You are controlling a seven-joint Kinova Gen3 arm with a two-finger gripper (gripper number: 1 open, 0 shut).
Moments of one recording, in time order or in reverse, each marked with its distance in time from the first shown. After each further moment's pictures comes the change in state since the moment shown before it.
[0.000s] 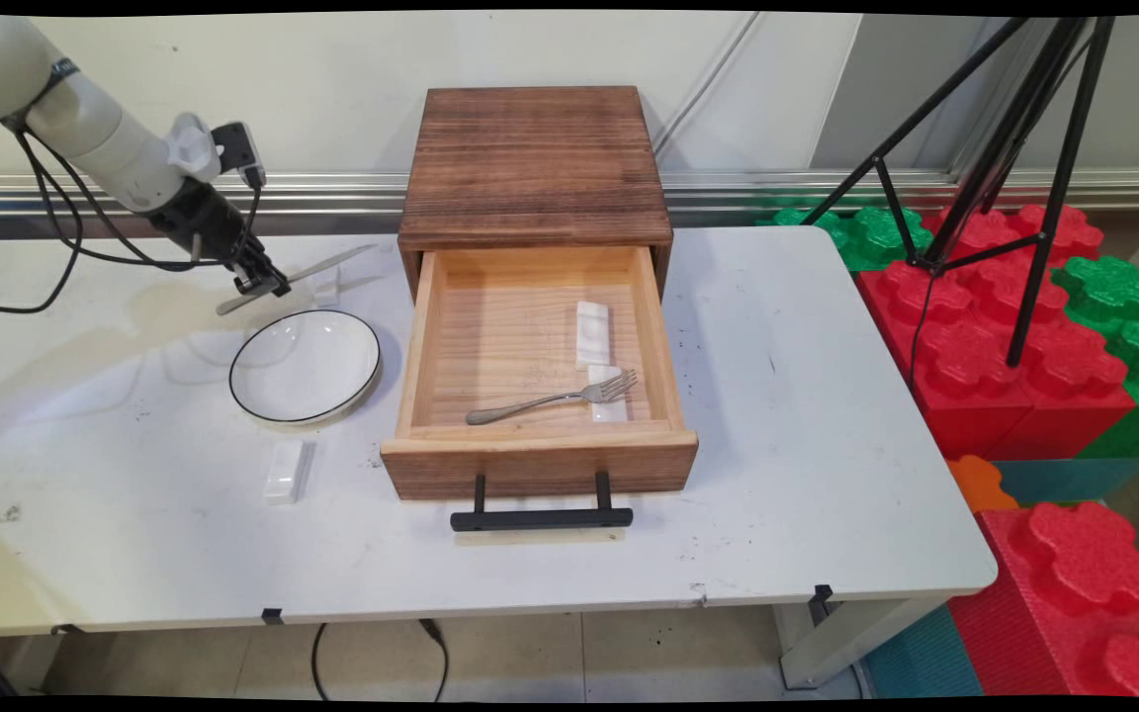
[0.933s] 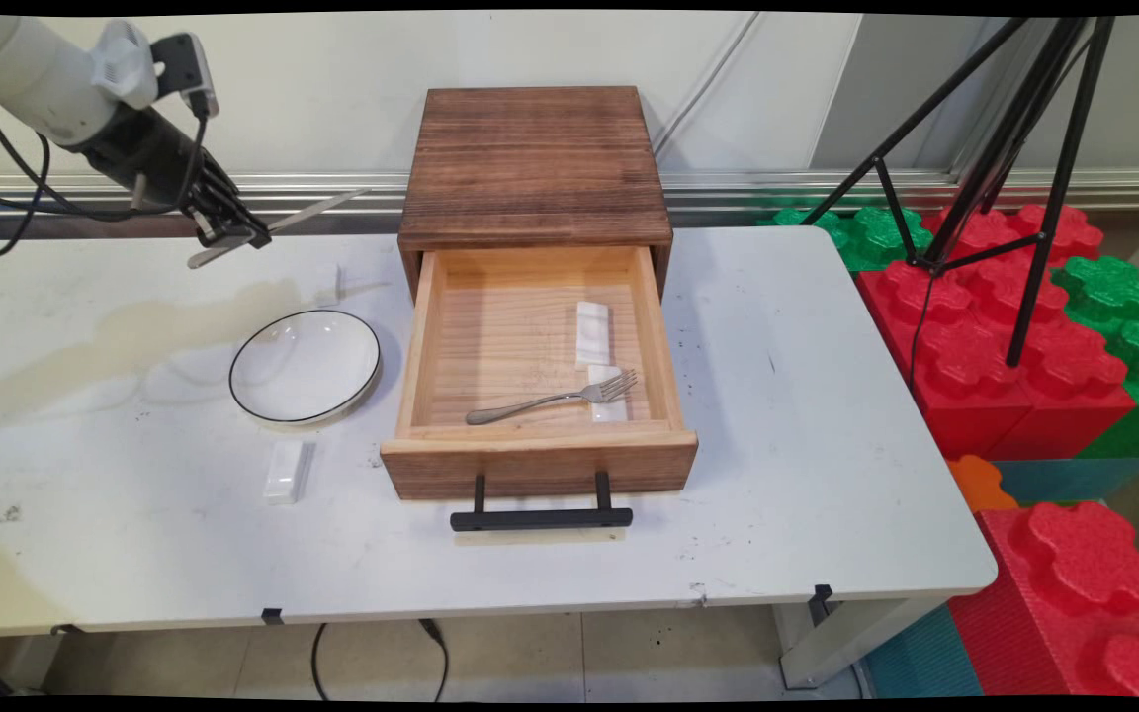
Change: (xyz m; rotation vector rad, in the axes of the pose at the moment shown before) arm 0.021 0.038 -0.111 0.048 0.080 0.072
